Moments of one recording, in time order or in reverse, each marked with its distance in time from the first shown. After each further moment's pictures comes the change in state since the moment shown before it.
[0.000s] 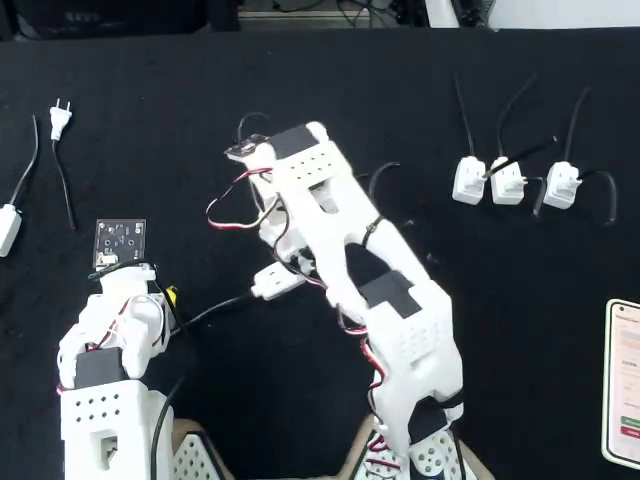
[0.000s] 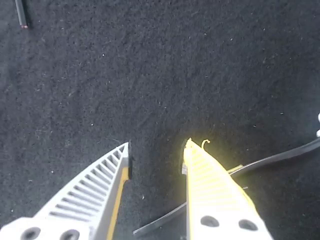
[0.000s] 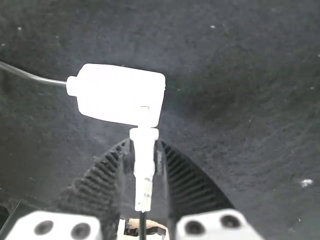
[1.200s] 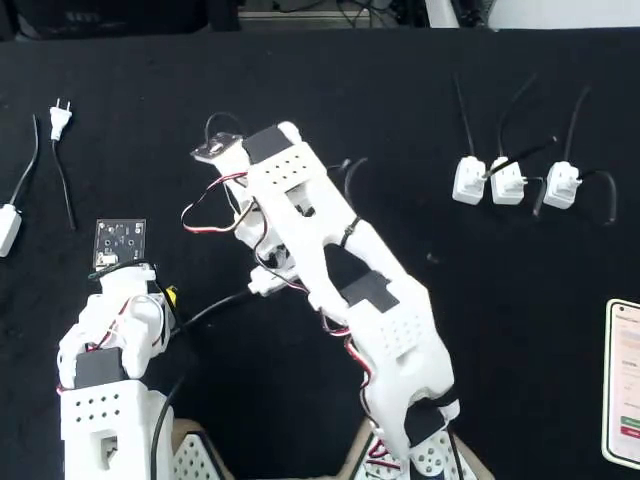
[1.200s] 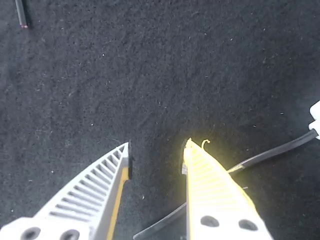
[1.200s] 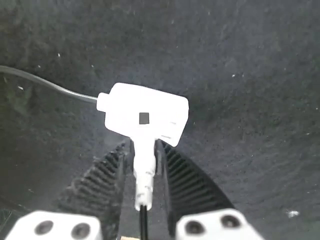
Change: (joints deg) left arm 0.0 0.0 0.0 0.0 0.0; right arm -4.6 5.8 -10.5 0.0 2.5
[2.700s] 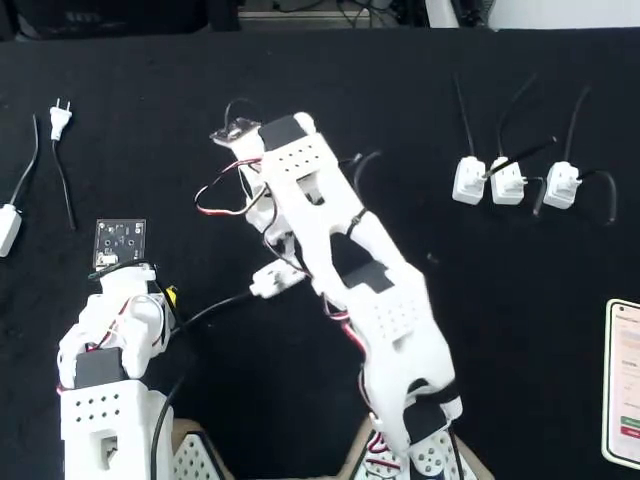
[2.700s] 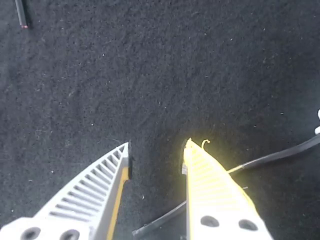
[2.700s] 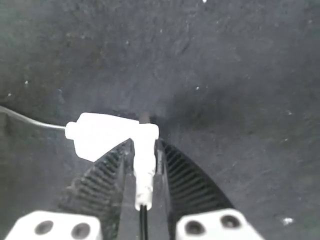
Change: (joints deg) left arm 0.0 0.0 0.0 0.0 0.0; right arm 3.8 7.0 -8.3 0.0 -1.3
